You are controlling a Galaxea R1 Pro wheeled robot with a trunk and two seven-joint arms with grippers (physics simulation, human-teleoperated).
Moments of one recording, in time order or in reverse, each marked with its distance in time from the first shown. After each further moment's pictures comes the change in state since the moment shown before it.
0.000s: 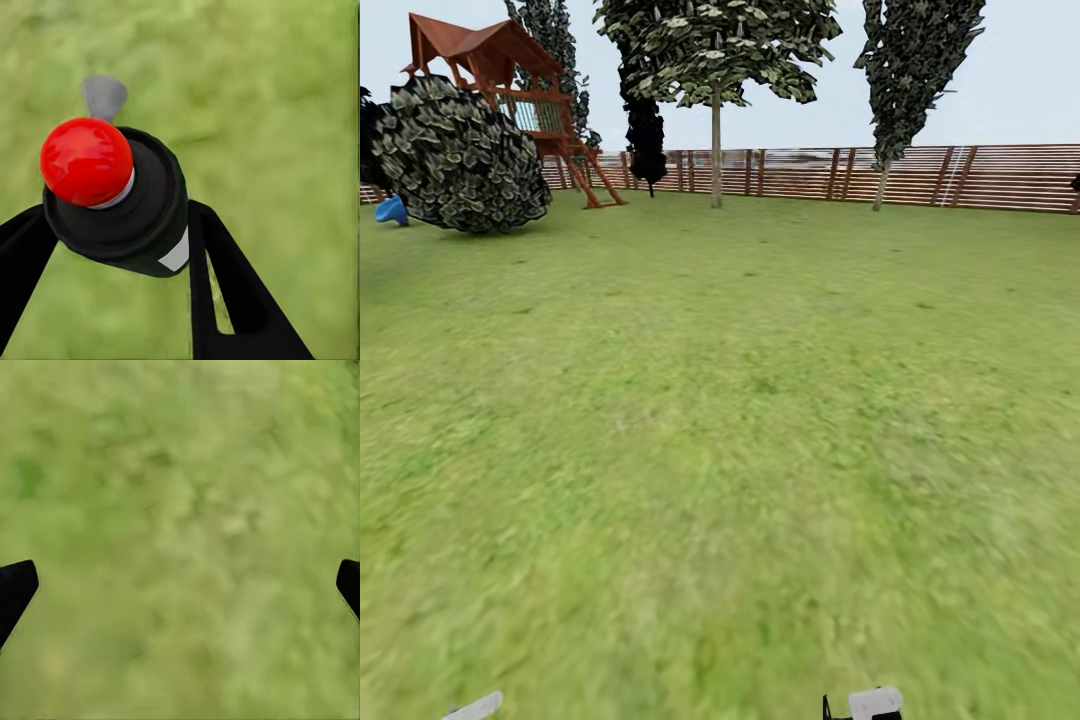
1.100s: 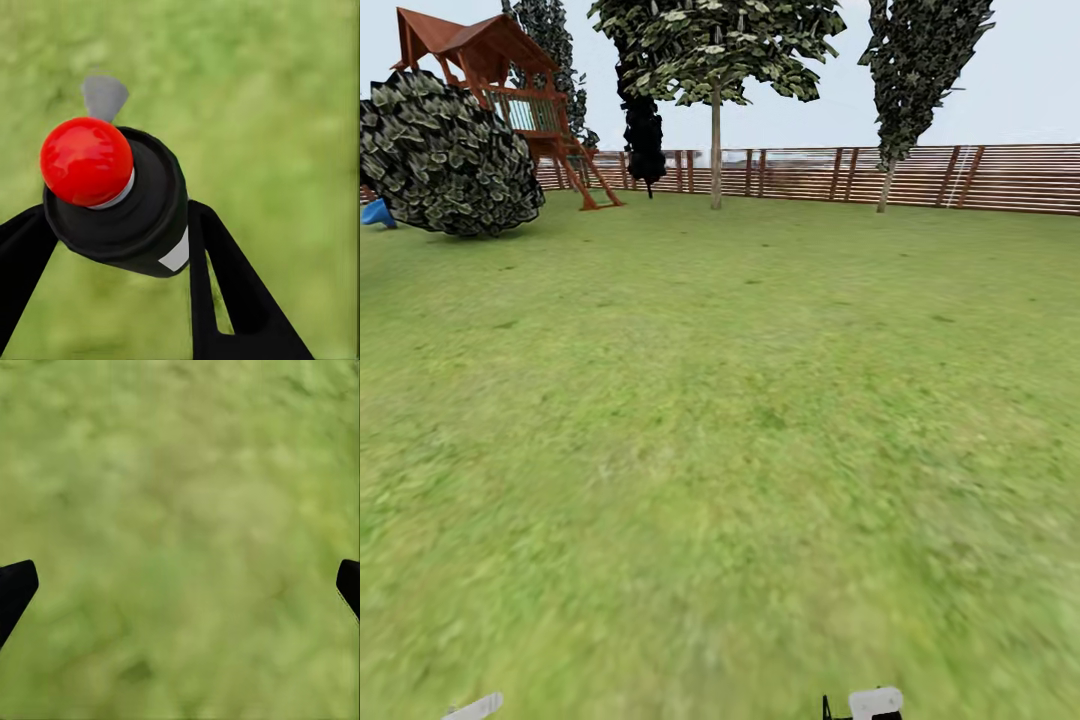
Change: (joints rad) left arm 0.000 0.001 0.000 0.001 0.002 0.000 0.000; right arm 0.000 0.000 0.000 0.000 0.000 0.000 0.000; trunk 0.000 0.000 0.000
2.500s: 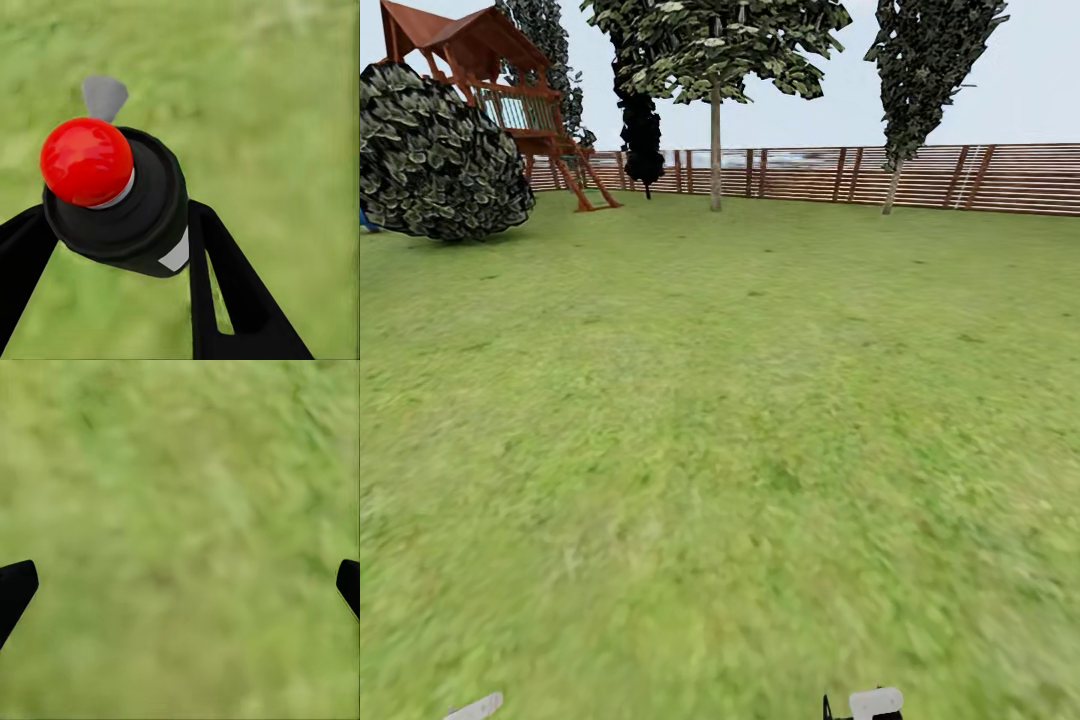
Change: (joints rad) left arm 0.000 -0.001 0.000 0.000 0.000 0.000 0.000; right arm 0.000 -0.002 0.000 0.000 0.000 0.000 0.000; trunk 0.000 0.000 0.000
